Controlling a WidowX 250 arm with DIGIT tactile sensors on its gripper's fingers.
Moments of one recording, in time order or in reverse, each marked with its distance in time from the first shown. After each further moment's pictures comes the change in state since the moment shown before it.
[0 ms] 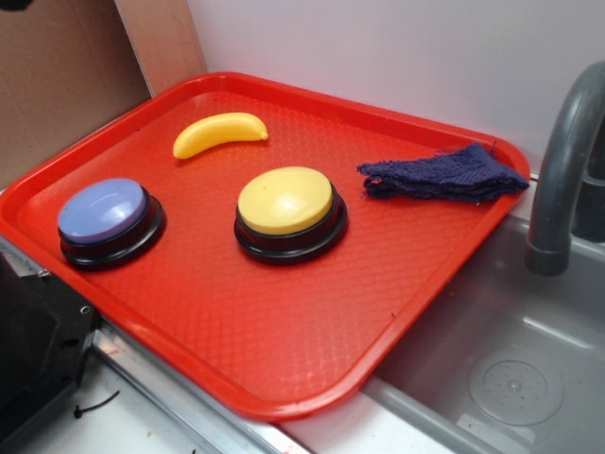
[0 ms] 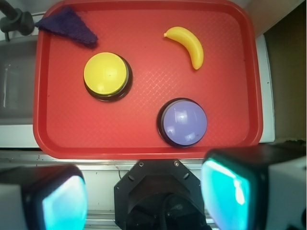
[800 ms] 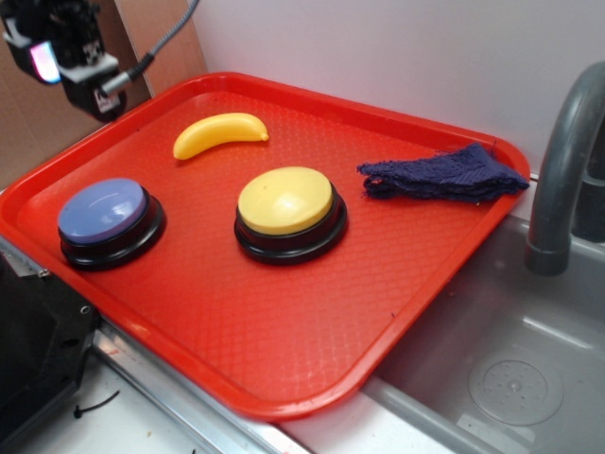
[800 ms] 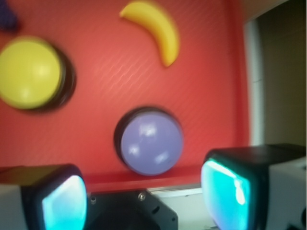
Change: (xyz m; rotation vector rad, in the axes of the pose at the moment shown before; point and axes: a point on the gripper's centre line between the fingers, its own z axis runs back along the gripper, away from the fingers) arm 0.032 0.057 -0.106 0.114 0.068 0.039
